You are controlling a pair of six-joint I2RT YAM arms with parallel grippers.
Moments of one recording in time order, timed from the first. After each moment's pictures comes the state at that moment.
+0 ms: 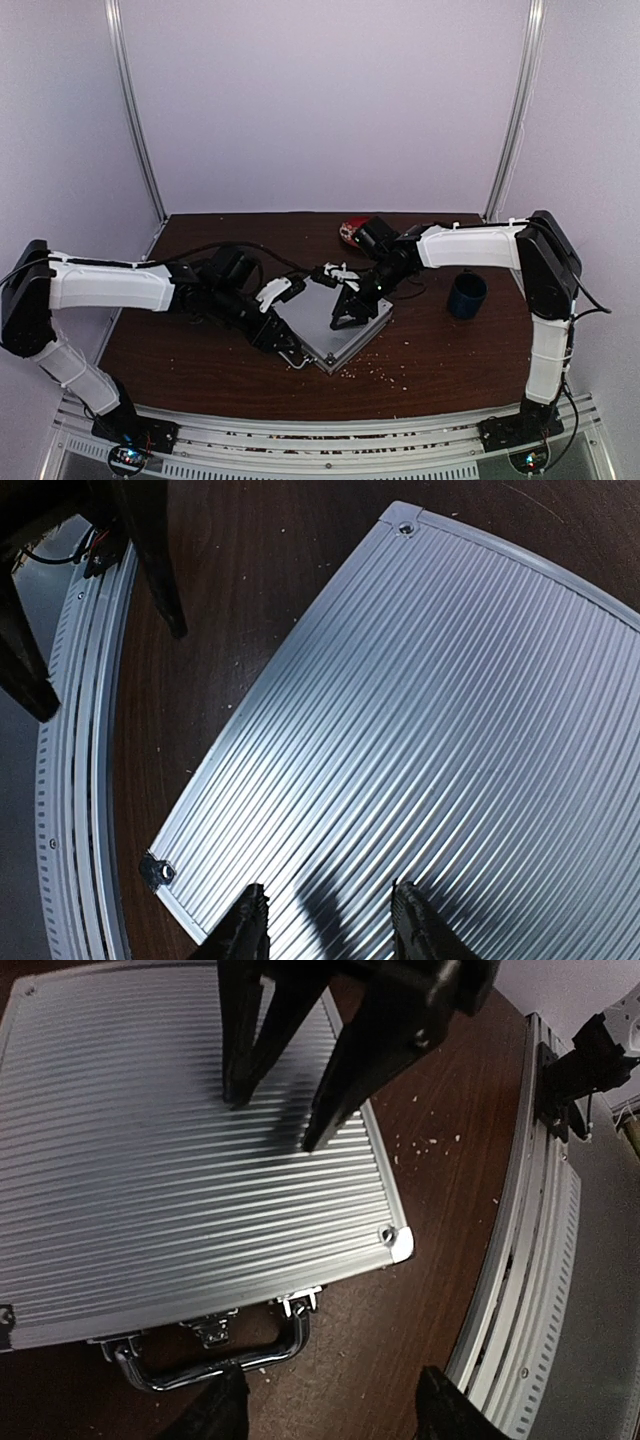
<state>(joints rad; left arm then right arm) -0.85 1.50 0.90 -0.29 0.46 -0.08 0.75 1.98 1.43 -0.58 -0.63 -0.44</state>
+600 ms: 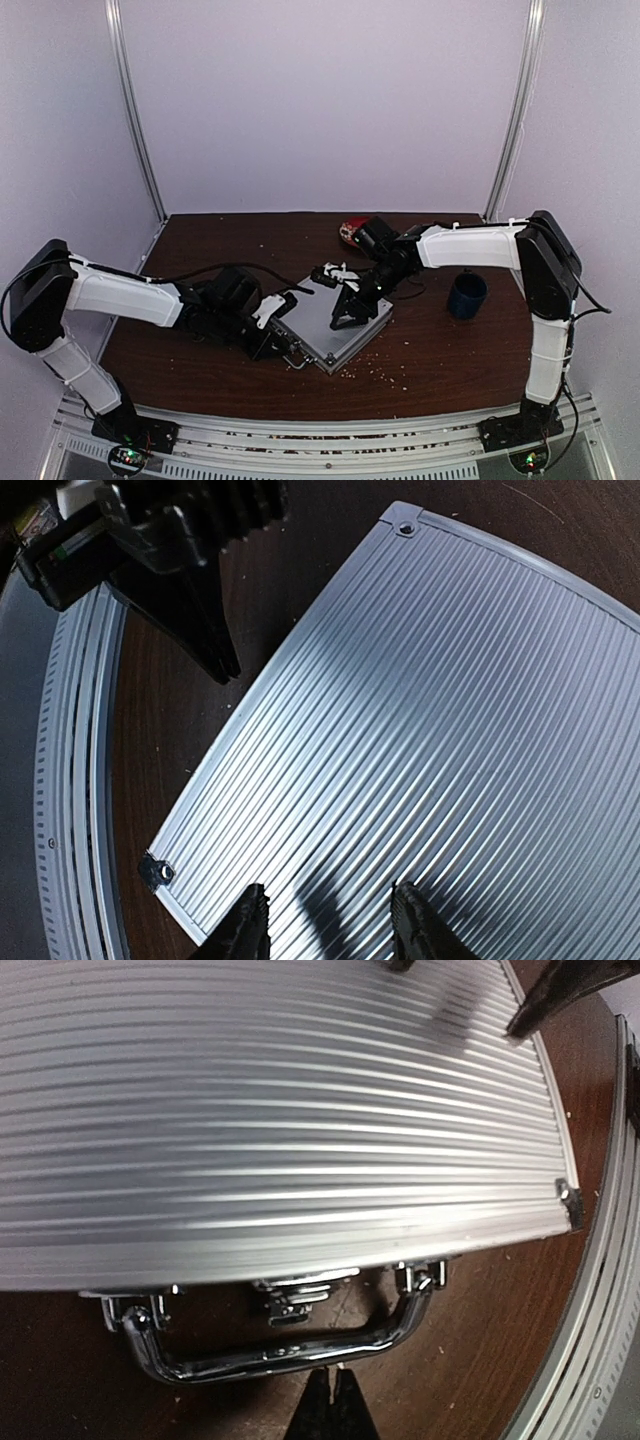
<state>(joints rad) -0.85 1.57 0.76 -0.13 0.34 -0.16 0.75 1.98 1.43 -0.58 -0.62 -0.45</state>
